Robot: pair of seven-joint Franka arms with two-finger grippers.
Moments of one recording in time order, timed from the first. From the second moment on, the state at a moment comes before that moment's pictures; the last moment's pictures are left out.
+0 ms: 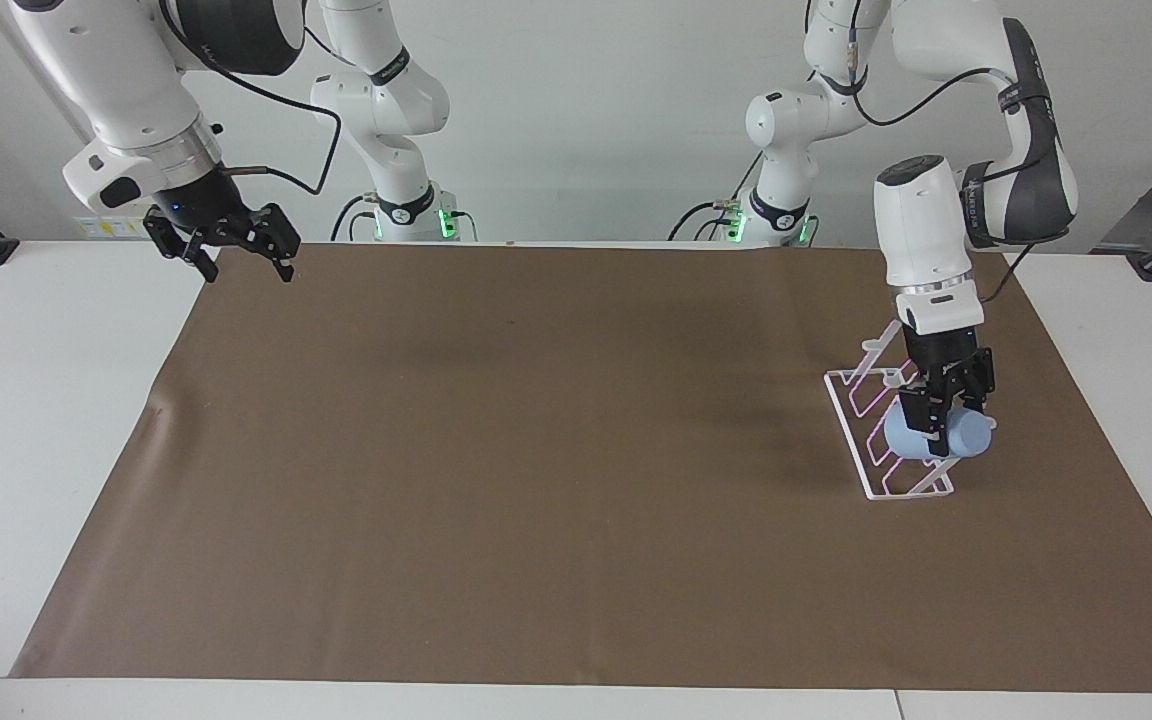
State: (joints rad) left arm 0.26 0.05 -0.31 -2.11 0.90 2.74 -1.28; right arm -0.03 -0.03 -0.04 -1.64 0.02 1.60 -0.05
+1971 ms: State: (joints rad) left arm 0.26 0.11 -0.33 -1.94 0.59 2.68 -1.29; right arm -0.03 -0.03 -0.04 -1.64 0.02 1.60 -0.05
